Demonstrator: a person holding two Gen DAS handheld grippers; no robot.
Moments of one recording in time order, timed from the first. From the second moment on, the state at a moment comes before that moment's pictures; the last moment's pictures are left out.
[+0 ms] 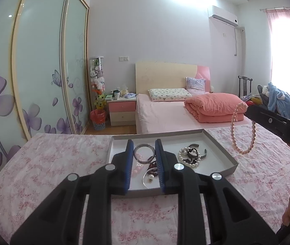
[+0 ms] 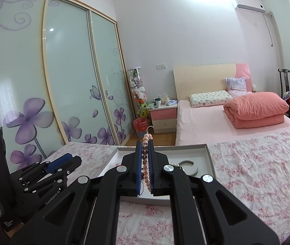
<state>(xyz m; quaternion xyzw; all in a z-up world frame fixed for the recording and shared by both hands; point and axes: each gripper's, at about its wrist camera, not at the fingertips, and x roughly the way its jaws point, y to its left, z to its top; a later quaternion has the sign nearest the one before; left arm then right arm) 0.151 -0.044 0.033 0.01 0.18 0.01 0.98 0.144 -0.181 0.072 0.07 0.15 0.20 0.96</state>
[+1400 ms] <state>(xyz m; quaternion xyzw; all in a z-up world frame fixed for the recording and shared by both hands) 0.278 -0.003 -0.019 -0.06 0.27 0.01 0.96 0.241 -0.184 0.026 0.10 0.23 0.16 0.96</state>
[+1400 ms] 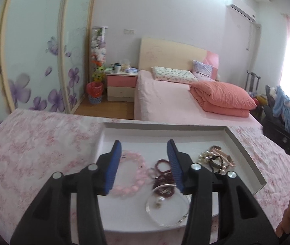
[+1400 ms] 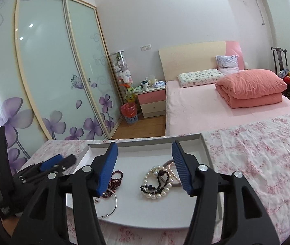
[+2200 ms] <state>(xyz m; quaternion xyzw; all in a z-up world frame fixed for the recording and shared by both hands) 0.104 0.041 -0.004 -0.06 0.21 0.03 0.97 0.106 -0.183 0.026 0.06 0.23 0.14 0.96</state>
